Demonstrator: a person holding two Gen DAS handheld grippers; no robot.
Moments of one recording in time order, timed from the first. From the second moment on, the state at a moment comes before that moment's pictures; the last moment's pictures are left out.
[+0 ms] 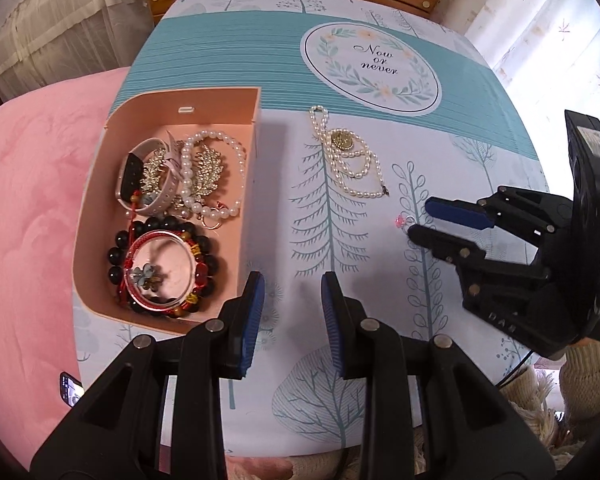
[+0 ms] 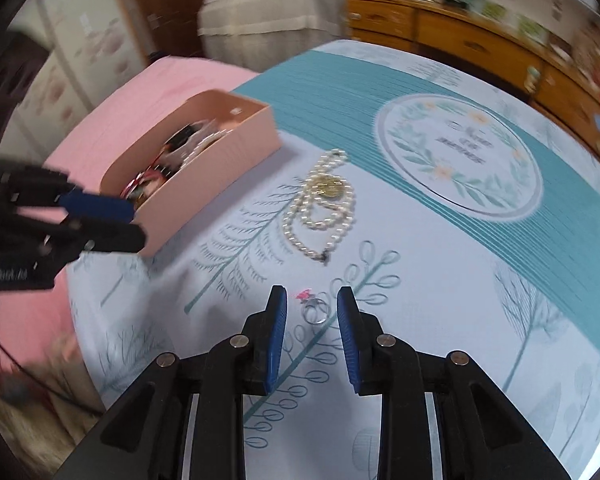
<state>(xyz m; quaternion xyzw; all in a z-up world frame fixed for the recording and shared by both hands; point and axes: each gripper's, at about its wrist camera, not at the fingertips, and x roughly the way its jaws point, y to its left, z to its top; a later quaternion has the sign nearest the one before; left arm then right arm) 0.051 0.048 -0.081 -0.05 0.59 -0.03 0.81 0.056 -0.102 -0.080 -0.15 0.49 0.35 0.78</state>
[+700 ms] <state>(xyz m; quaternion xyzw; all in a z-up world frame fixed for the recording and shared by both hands) 0.096 0.023 -0.083 -0.07 0.59 -0.06 0.80 0.064 -0.098 -0.104 -0.20 0.47 0.35 0.78</state>
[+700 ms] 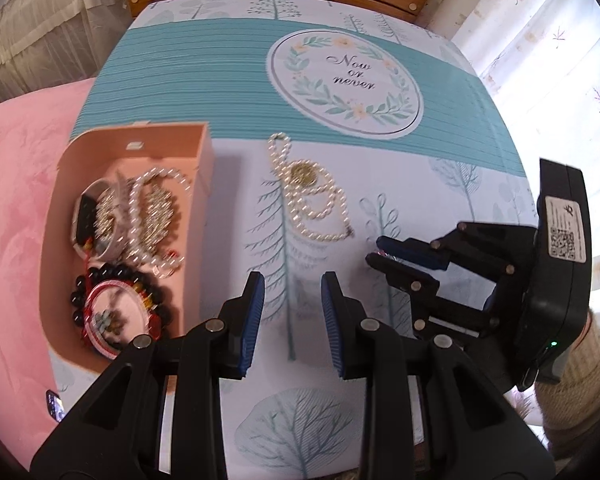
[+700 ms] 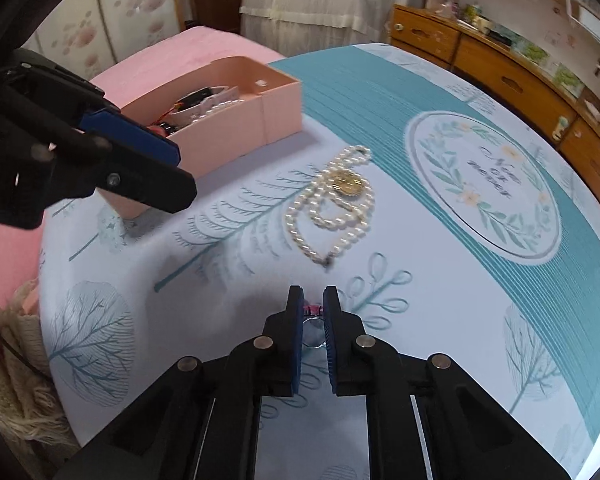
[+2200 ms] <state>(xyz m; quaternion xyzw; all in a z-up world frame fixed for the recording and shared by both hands) 0.211 -0.012 -0.144 -0.05 0.66 -0.01 0.75 0.070 -0.157 -0.096 -0.07 0.48 0.32 0.81</state>
